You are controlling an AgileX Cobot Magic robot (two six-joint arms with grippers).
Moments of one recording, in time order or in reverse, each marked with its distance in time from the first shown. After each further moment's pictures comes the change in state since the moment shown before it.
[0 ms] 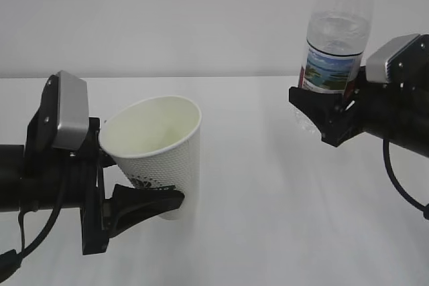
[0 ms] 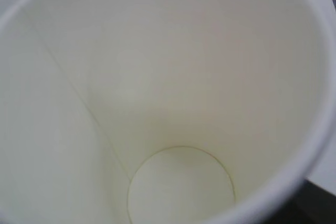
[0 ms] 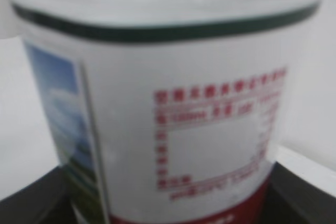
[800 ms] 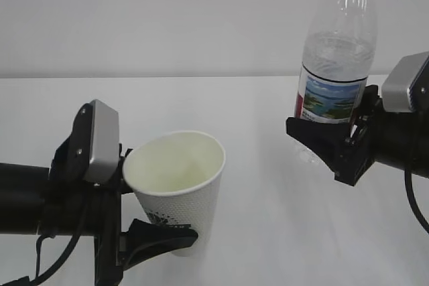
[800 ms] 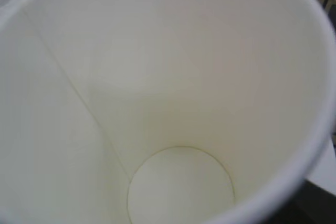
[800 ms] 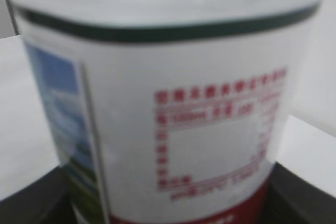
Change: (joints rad) left arm -0.093 0.037 0.000 0.024 0.050 -0.002; right arm 0.000 -0.142 0.124 -0.187 0.006 0.109
